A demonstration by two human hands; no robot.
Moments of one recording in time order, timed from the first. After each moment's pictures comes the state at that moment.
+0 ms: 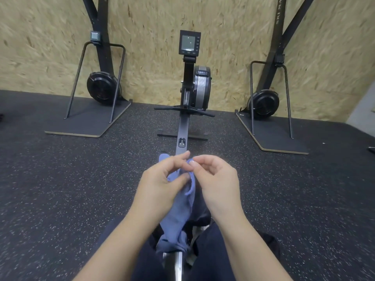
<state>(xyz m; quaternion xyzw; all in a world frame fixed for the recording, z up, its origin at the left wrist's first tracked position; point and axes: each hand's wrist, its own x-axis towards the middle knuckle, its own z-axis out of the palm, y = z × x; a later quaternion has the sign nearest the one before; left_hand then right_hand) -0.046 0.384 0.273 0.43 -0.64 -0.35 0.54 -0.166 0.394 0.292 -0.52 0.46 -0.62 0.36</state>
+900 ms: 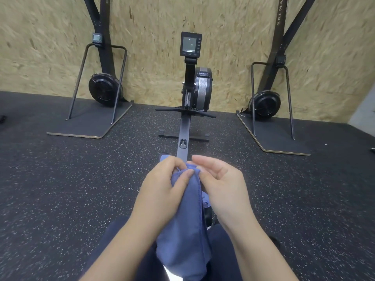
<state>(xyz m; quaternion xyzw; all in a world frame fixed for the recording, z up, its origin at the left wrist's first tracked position) -0.045 0.391 0.272 0.47 -0.70 -0.17 0.51 -0.173 0.405 0.298 -0.53 0.43 -0.59 0.44</state>
